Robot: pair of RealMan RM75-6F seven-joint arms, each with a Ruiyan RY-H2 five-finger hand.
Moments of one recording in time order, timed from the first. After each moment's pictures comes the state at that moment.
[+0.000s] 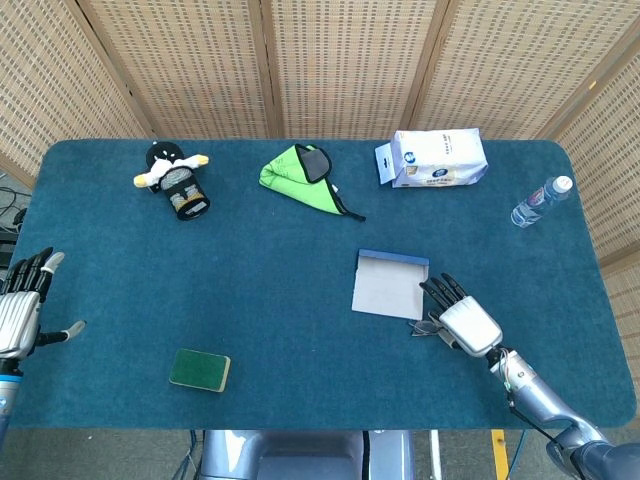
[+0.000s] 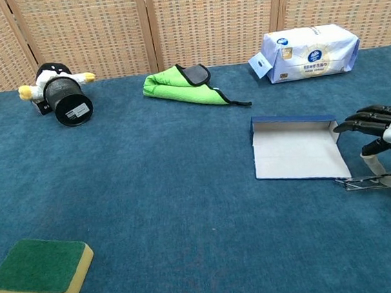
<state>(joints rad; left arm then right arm) -0.19 -1.19 -0.10 -1.49 1.38 1.34 -0.07 0.47 -1.66 -0.13 -0.69 -1.77 1.32 0.18</state>
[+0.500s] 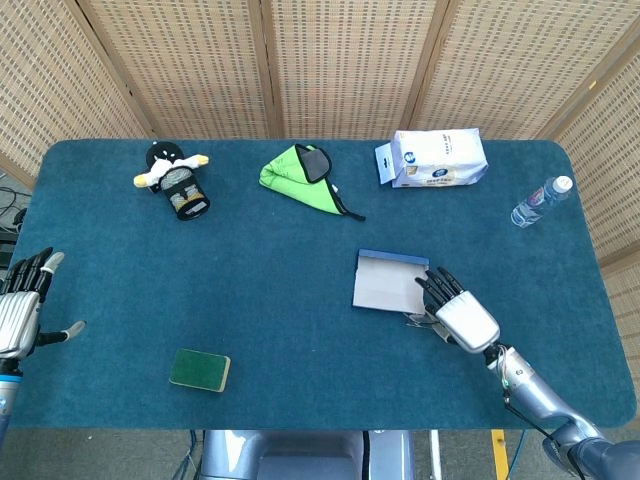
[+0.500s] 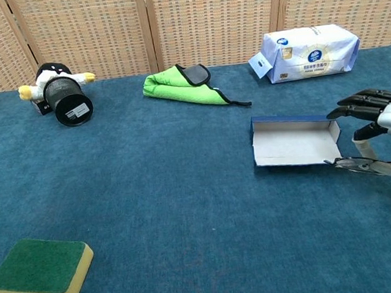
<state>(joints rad) -0.19 -1.19 -0.10 -1.49 1.37 1.34 -0.07 0.49 -1.66 -0.10 -0.71 -1.77 1.39 0.16</state>
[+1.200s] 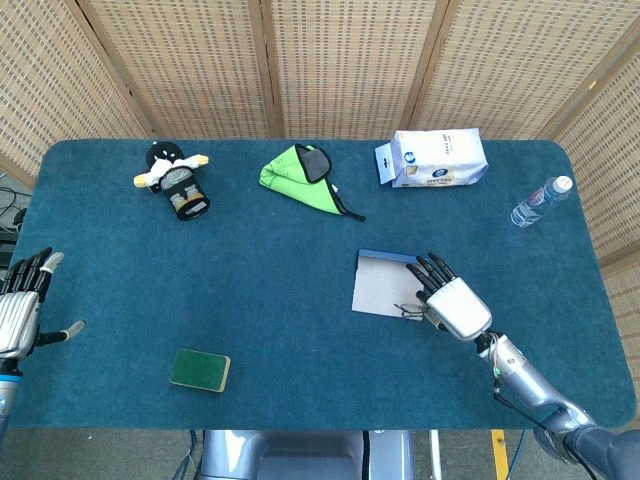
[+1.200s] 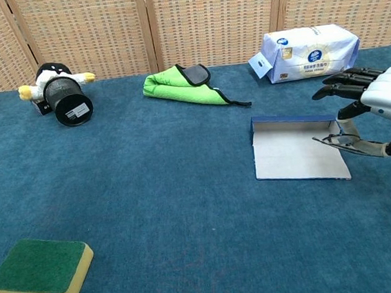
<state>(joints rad) -0.19 -1.19 -0.10 -1.49 1.37 1.34 -0.07 0.55 -1.61 -0.05 -0.85 -1.75 1.35 0.05</state>
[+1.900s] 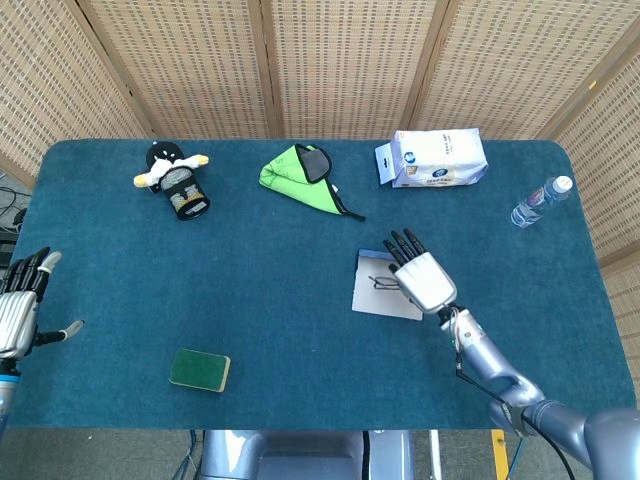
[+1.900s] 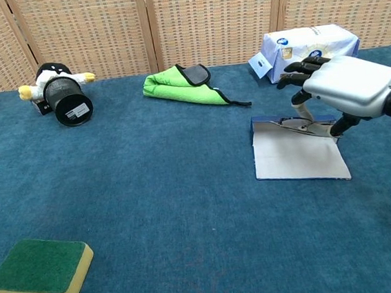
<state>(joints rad) -0.19 -1.18 -0.10 -1.49 1.37 1.34 -0.08 0.67 -1.67 0.09 -0.96 -1.59 1.13 -0.24</state>
